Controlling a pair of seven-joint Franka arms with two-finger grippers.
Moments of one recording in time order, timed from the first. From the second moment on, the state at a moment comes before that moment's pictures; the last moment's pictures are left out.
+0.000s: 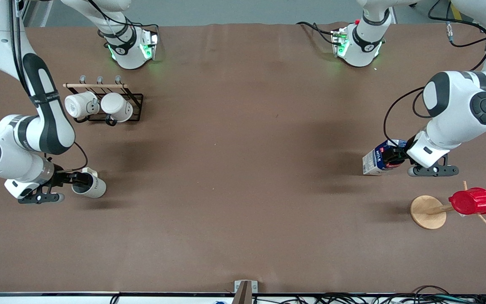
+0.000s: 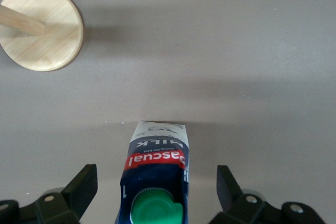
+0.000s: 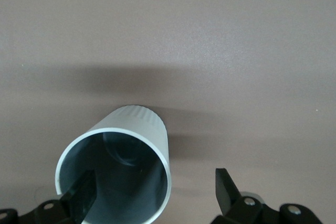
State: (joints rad) left arm 0.11 0.19 -0.16 -2.07 0.00 2.29 -0.04; right arm -0.13 0.50 -0.01 -1.84 -0.02 2.31 -0.19
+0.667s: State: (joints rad) left arm 0.12 0.19 -0.16 -2.13 0.02 2.31 -0.04; right arm -0.13 0.54 -0.01 -1.84 -0.02 2.36 -0.19
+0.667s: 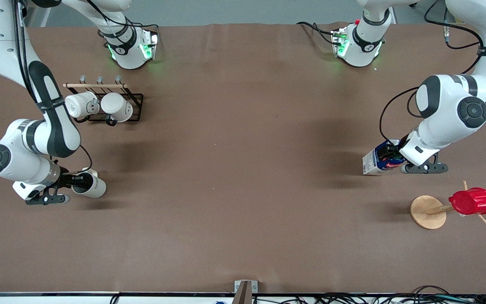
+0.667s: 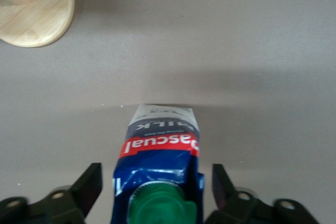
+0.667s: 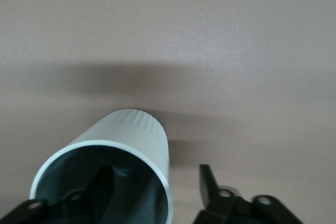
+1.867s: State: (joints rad) left arm 0.07 0.17 -0.48 -1.90 0.02 2.07 -0.23; right arm 0.13 0.41 0.02 -1.51 0.06 1.68 0.28
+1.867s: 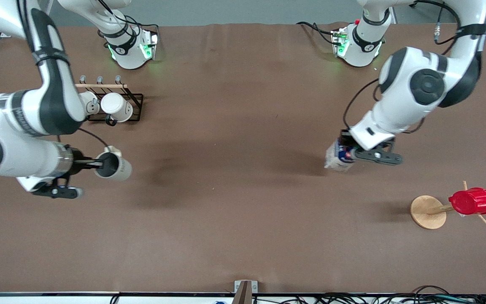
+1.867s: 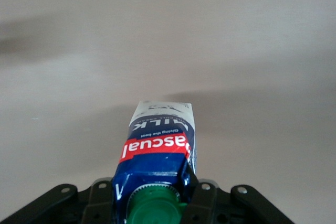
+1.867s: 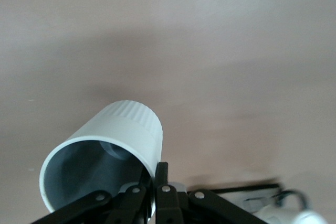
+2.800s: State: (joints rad) left arm -0.36 0.59 -0.45 -1.50 0.20 2.04 -0.75; right arm 0.64 0.46 0.02 -1.73 0.16 2.18 0.92
